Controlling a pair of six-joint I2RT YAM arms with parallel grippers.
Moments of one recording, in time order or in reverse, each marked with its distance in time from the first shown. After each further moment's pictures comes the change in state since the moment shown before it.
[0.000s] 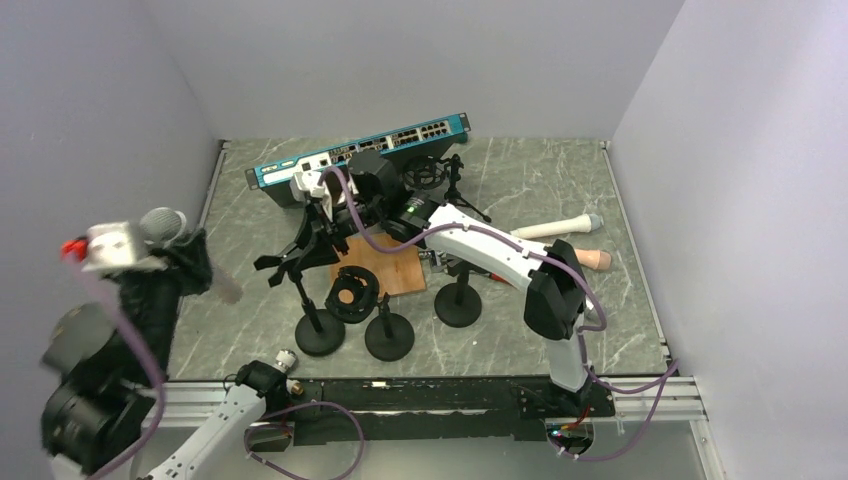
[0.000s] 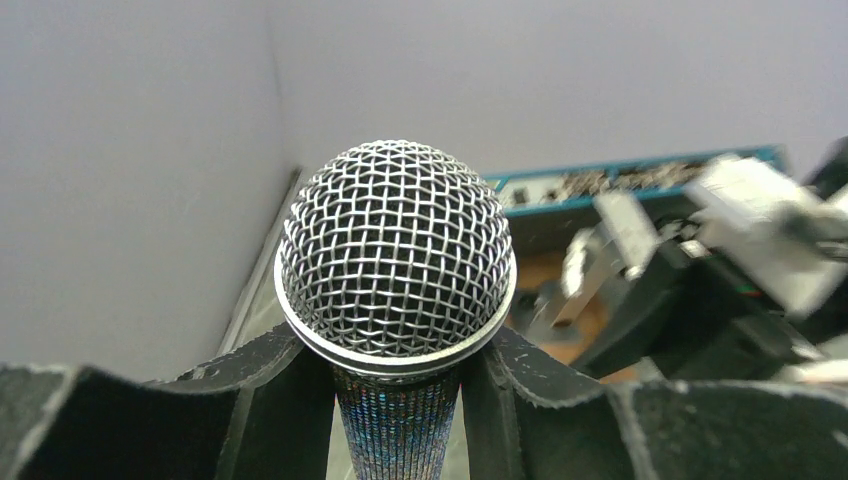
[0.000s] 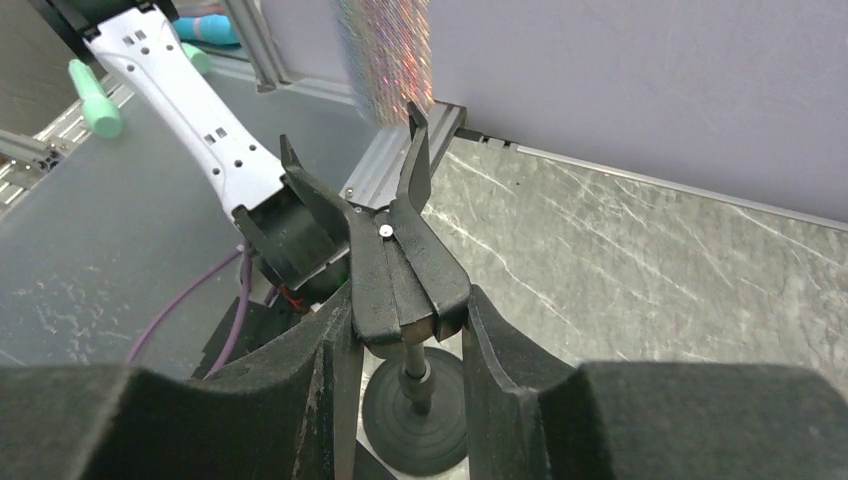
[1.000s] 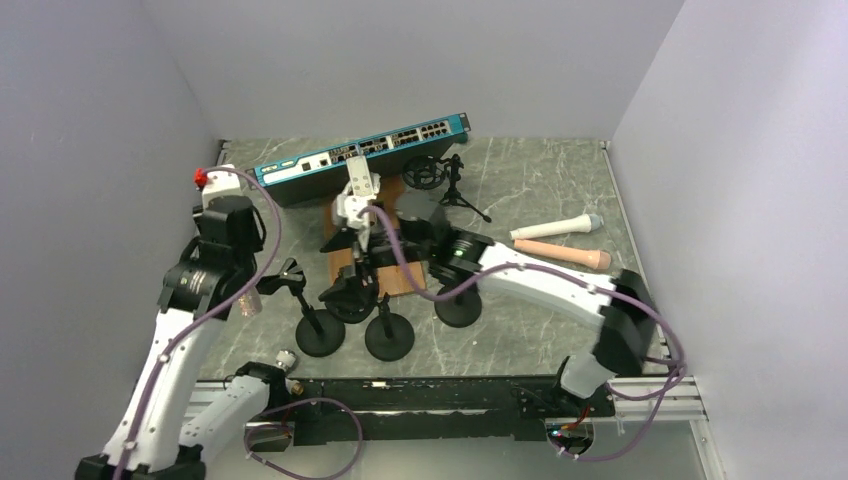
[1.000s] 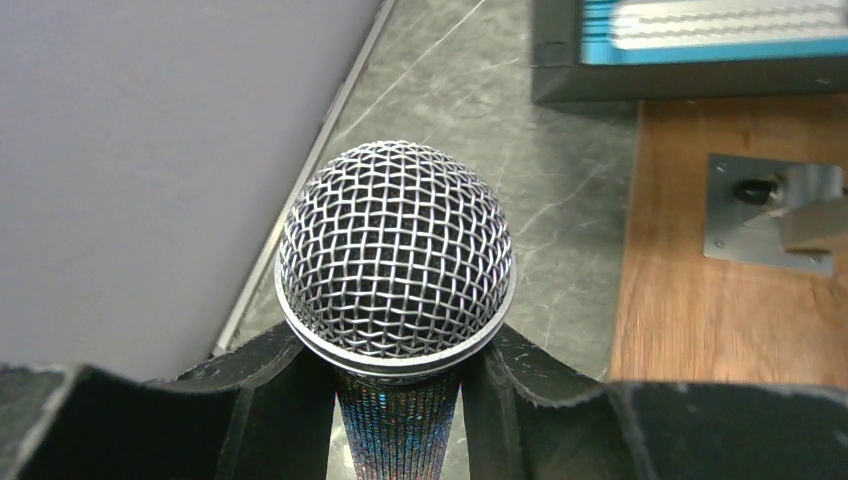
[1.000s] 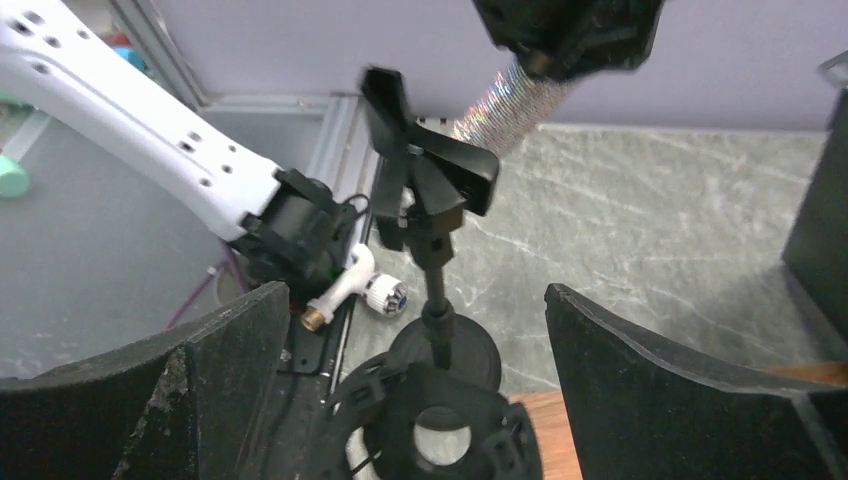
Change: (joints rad) left arm 0.124 0.358 -0.279 -0.030 -0.200 -0.153; right arm 0.088 -0.329 -0.459 0.180 0.369 0.059
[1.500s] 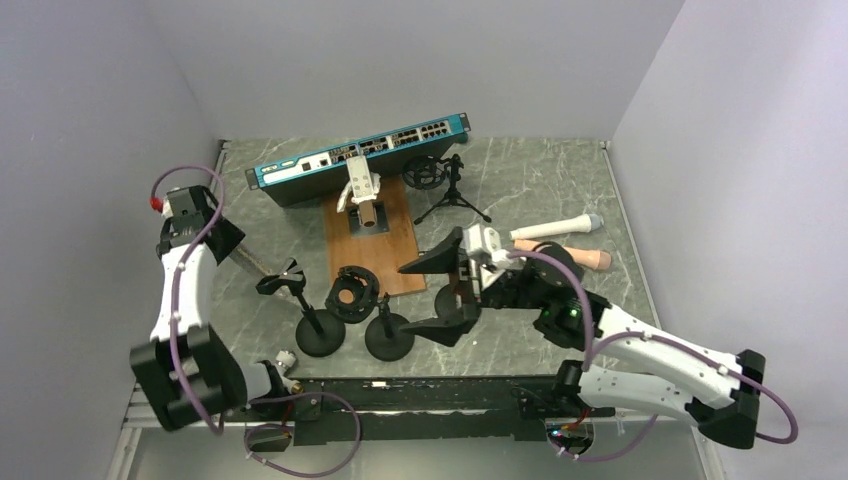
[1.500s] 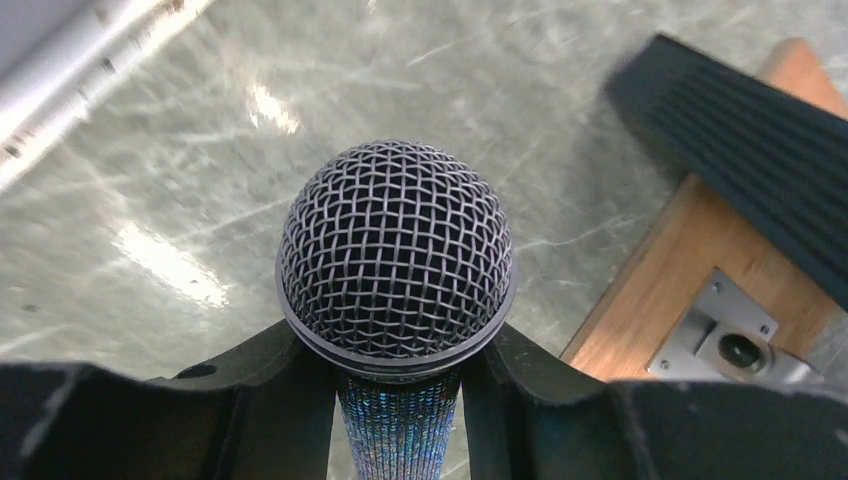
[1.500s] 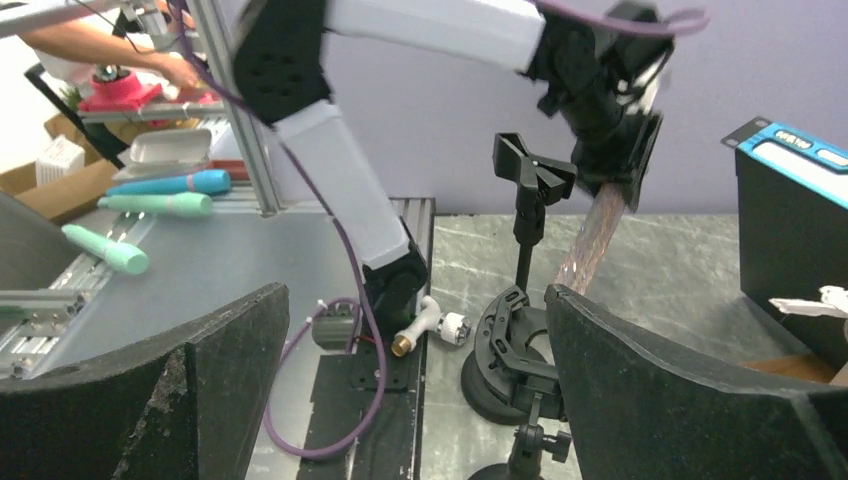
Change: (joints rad) left arm 0.617 0.383 -0.127 0.248 0.540 -0.330; right arm 0.009 -0.726 -0.525 0.180 0.089 0.188
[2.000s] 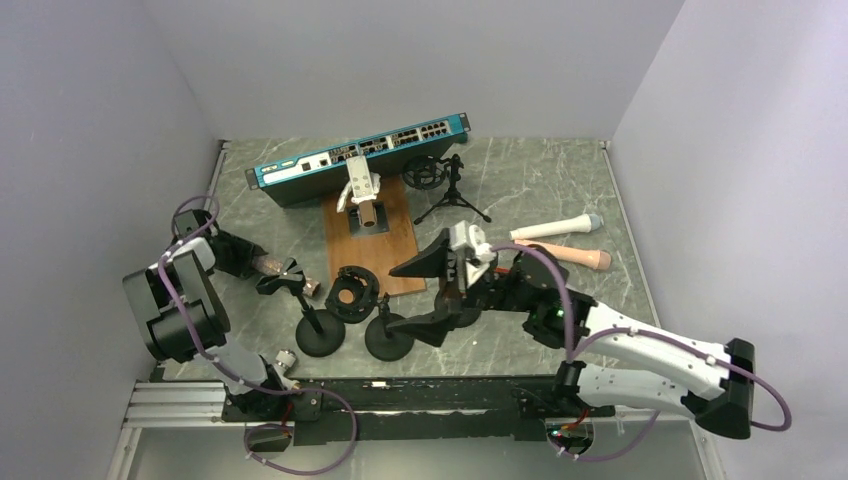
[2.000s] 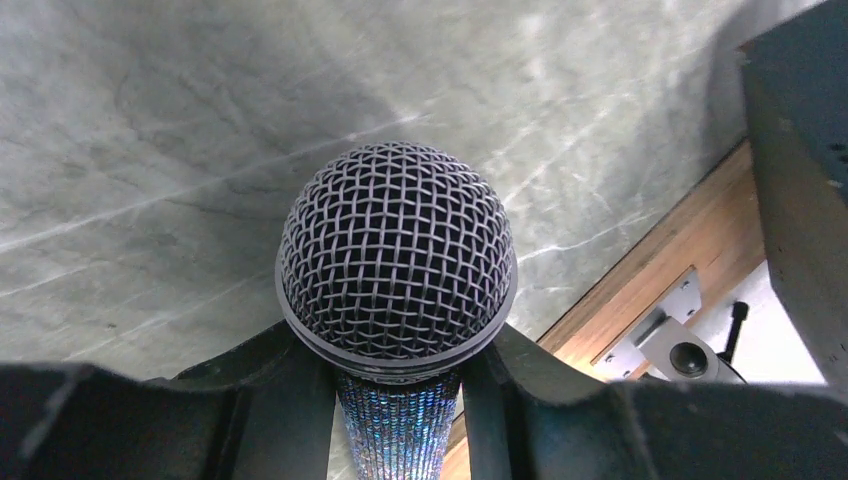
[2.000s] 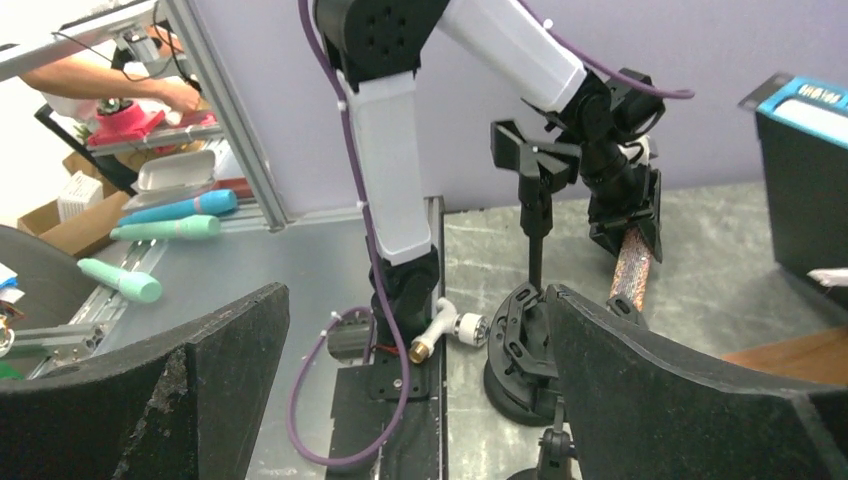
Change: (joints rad) left arm 0.158 0.406 -0.108 0.235 0.423 -0.205; right arm 0.035 -0.016 -0.038 0.049 0.084 0.087
